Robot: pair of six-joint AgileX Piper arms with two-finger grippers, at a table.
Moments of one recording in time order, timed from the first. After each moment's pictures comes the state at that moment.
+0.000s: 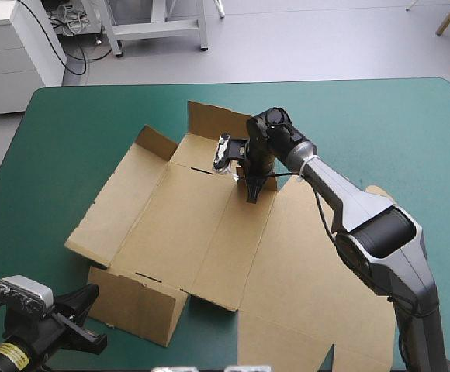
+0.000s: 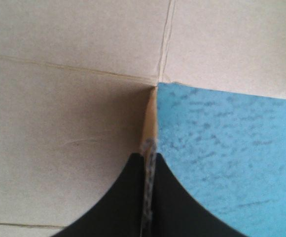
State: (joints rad) left arm -0.36 0.19 -0.45 -0.13 0.83 0.00; right arm 0.55 2.15 -2.00 -0.02 1.18 -0.89
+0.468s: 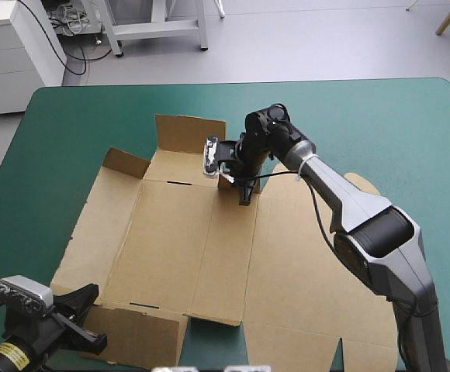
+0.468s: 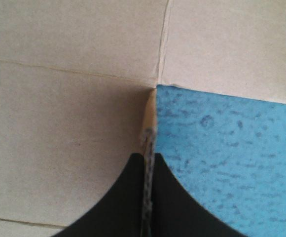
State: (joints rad) left arm -0.36 0.19 -0.45 -0.13 0.83 0.00; right arm 0.55 2.16 -2.03 0.17 1.18 -1.08
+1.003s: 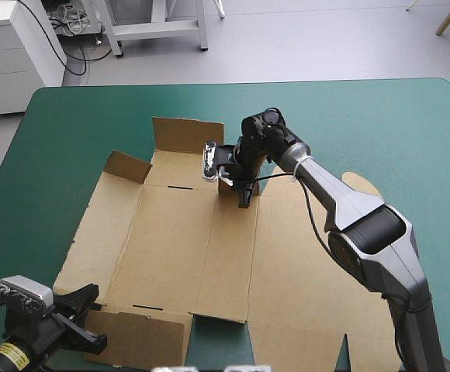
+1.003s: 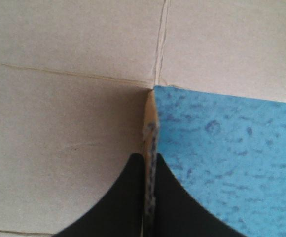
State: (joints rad) left arm -0.36 0.19 -0.45 -0.13 0.83 0.00; right arm 0.56 2.21 -2.04 0.15 1.18 -1.09
